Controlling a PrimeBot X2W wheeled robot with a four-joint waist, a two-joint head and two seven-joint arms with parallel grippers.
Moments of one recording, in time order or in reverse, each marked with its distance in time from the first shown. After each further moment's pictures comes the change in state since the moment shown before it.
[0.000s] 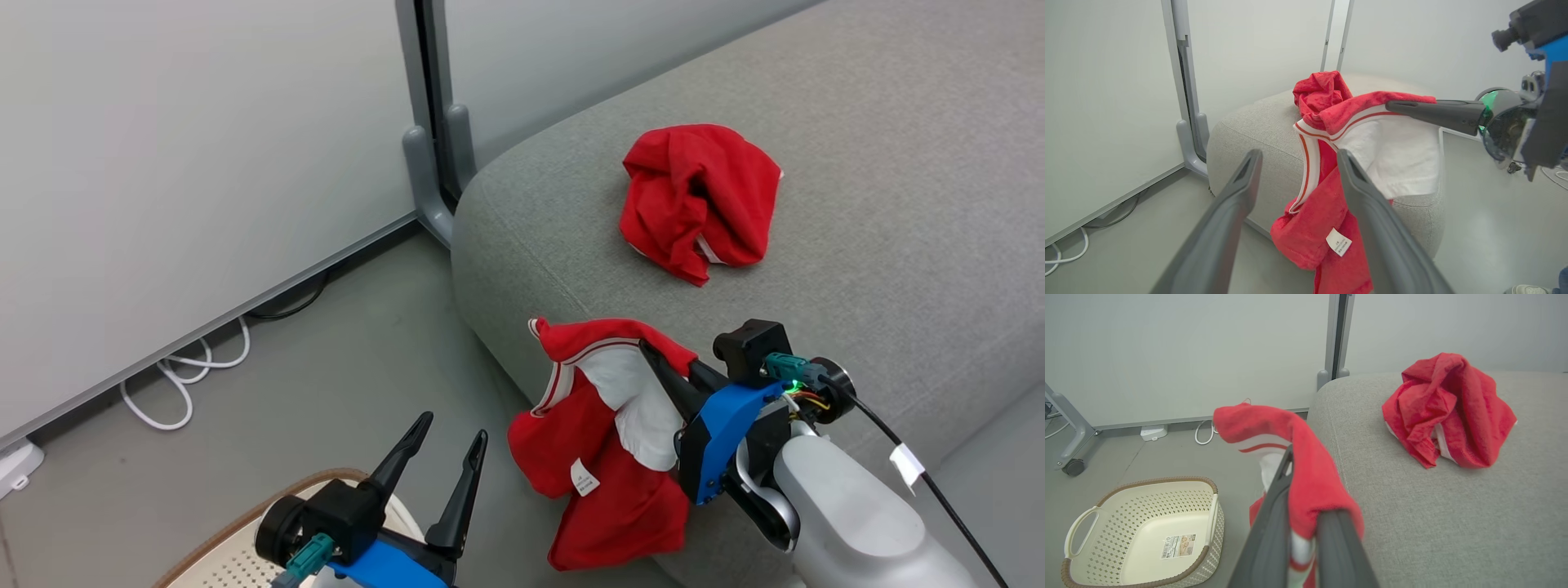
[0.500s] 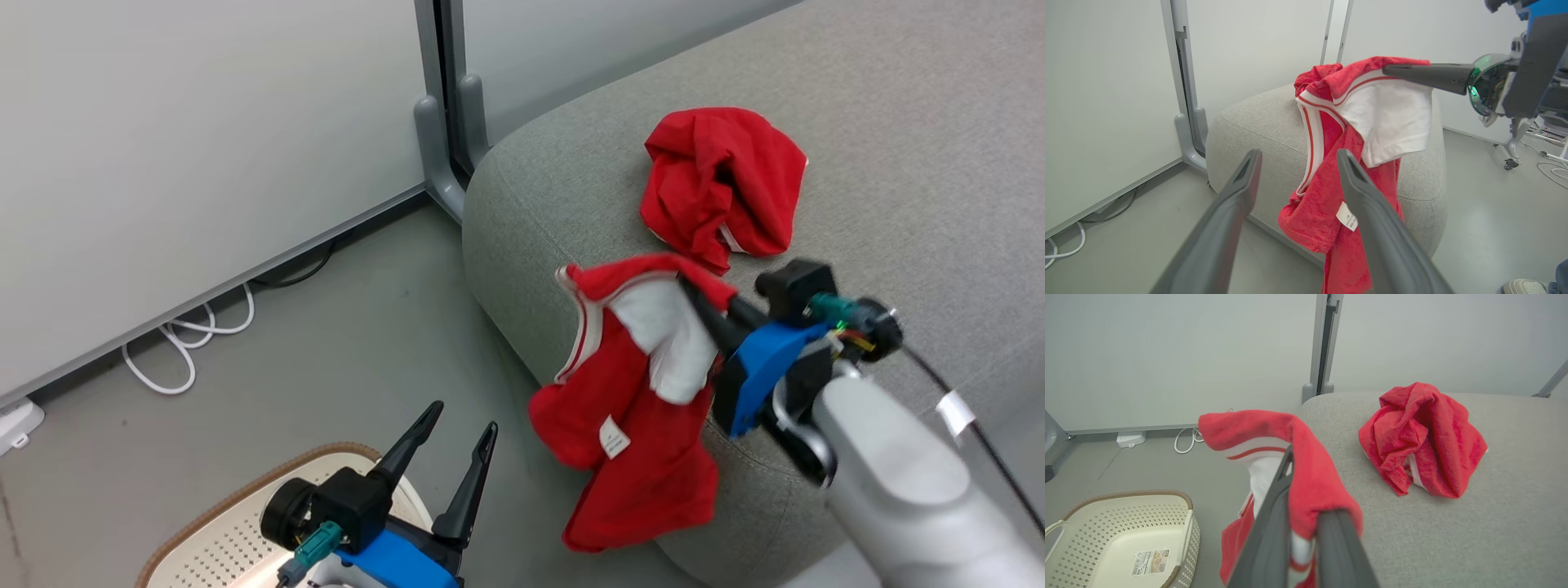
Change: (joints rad) left arm -0.028 0.017 -0.040 0.002 -0.008 0.000 0.000; right arm -0.046 -0.025 -0.066 -0.014 -0.038 0.000 0.005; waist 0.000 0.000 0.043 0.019
